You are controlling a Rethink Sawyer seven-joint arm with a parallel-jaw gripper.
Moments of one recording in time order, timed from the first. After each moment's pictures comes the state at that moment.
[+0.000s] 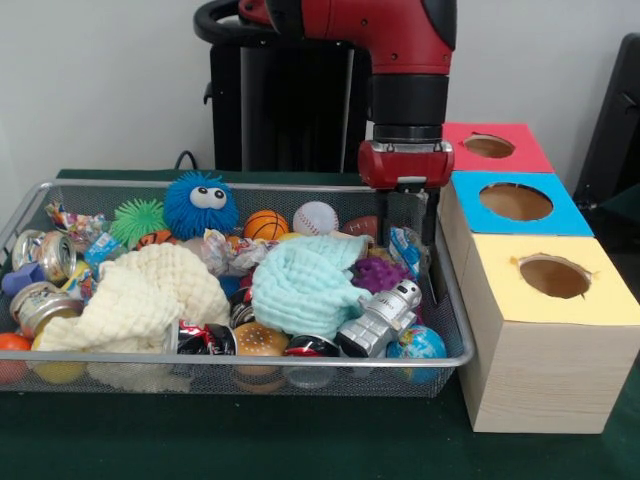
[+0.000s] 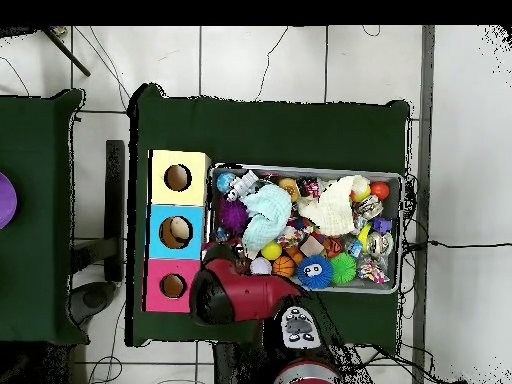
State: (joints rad) arm -0.11 -0.57 -0.01 1.99 -0.18 -0.23 1.57
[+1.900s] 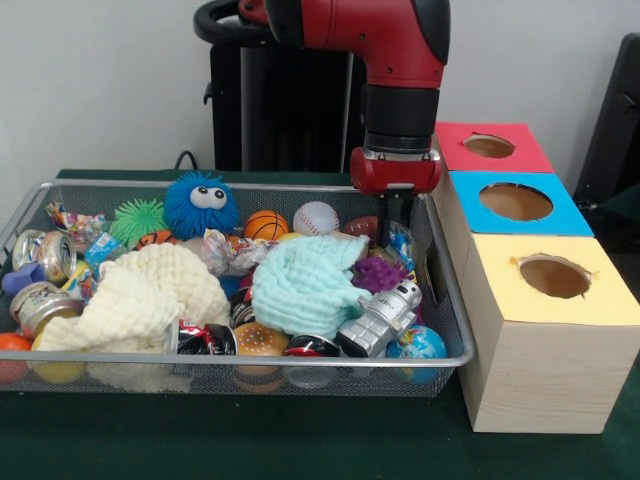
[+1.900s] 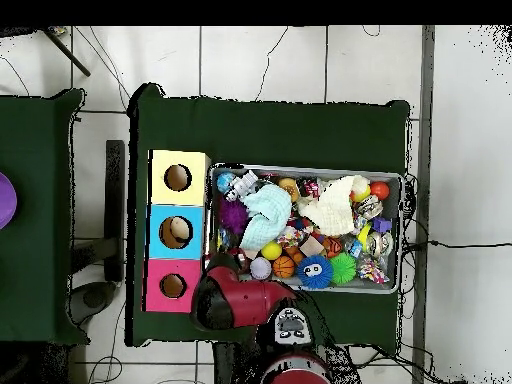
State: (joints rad) arm -0.10 -0.53 -0.05 1.99 -0.18 -0.23 1.57
